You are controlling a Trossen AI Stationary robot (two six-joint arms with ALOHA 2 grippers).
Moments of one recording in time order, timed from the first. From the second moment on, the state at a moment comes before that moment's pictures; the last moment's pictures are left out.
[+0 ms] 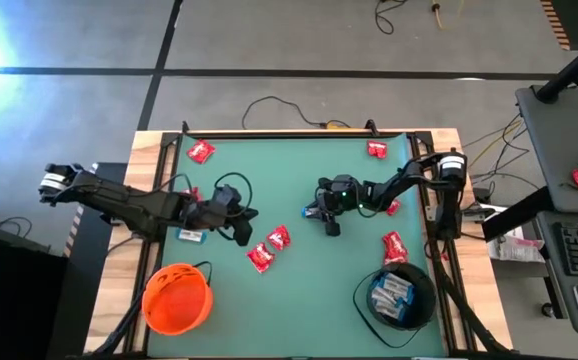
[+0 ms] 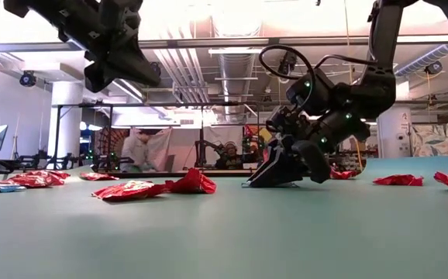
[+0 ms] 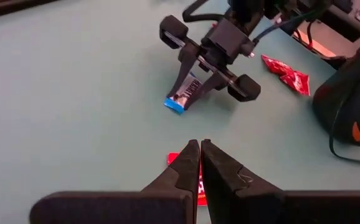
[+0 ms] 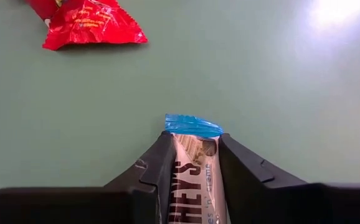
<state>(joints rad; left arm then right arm) -0.19 1.12 0.69 -0.20 -0.45 -0.74 -0.29 2.02 0.61 0.72 -0.27 -0.36</state>
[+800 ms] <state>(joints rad) -0.19 1.16 0.69 -0.20 -0.47 -0.75 -0.09 1.34 0.63 0.20 -0.20 -0.10</state>
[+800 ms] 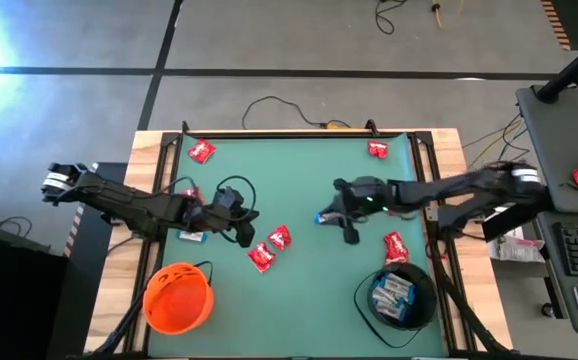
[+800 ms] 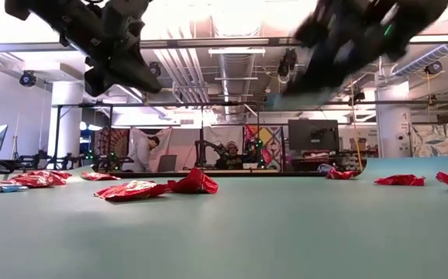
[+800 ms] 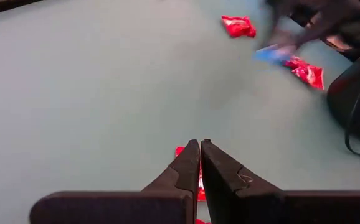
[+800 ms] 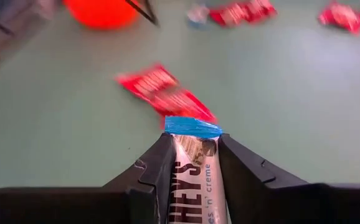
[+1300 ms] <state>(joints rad) -0.21 1.18 0.97 -0.37 -0.45 -0.75 0.80 1.07 1.03 -0.91 0.12 0.38</state>
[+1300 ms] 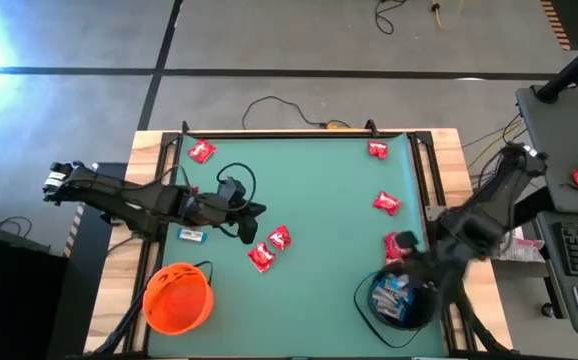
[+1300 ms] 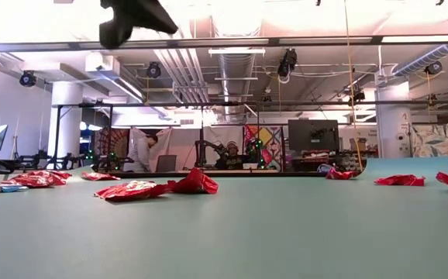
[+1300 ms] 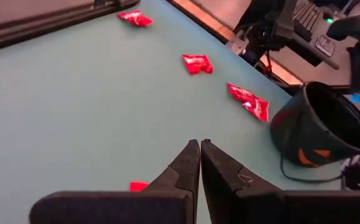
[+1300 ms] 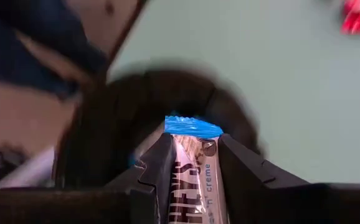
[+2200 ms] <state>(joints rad) -0.24 1.44 1.36 -1.50 -0.08 -1.09 0.97 1.36 1.04 -0.95 0.28 0.70</state>
